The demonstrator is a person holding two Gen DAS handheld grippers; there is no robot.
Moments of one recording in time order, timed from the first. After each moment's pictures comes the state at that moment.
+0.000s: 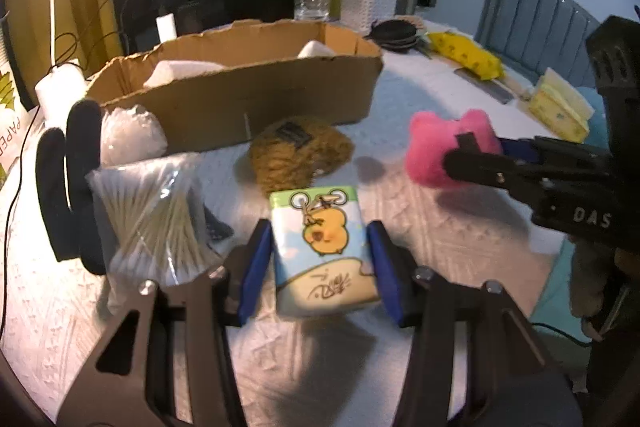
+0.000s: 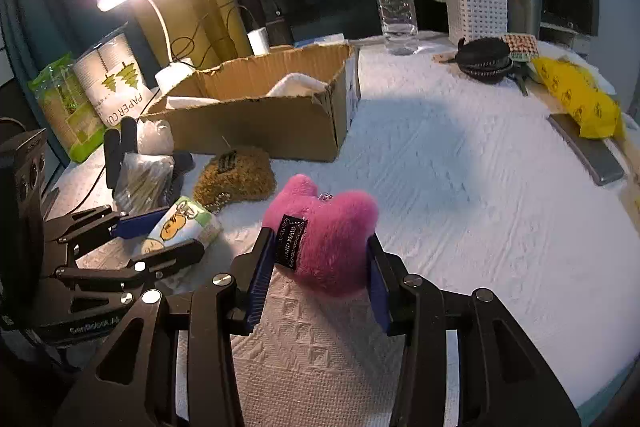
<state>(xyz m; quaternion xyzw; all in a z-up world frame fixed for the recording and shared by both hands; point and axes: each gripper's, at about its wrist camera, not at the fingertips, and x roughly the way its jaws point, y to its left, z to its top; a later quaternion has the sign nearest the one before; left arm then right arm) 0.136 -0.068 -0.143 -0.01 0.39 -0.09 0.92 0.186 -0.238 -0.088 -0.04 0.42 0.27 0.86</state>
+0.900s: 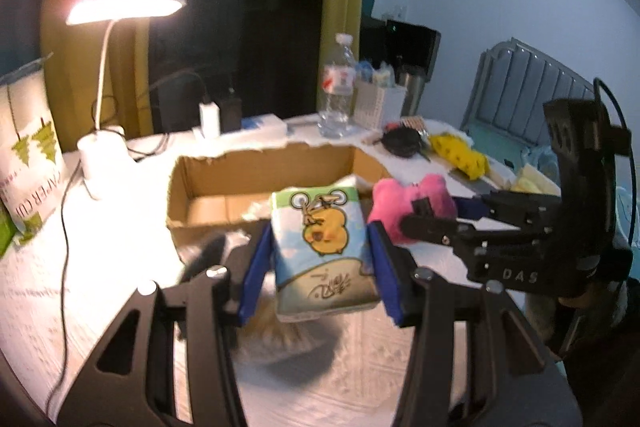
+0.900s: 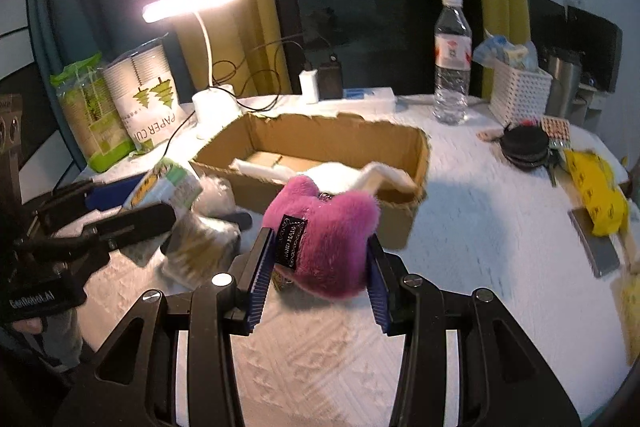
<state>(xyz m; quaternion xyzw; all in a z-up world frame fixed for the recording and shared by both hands) 0.122 0.016 -0.047 -0.06 0.27 -0.09 0.96 0.194 -0.157 -0.032 -0.09 0.37 0.30 0.87</state>
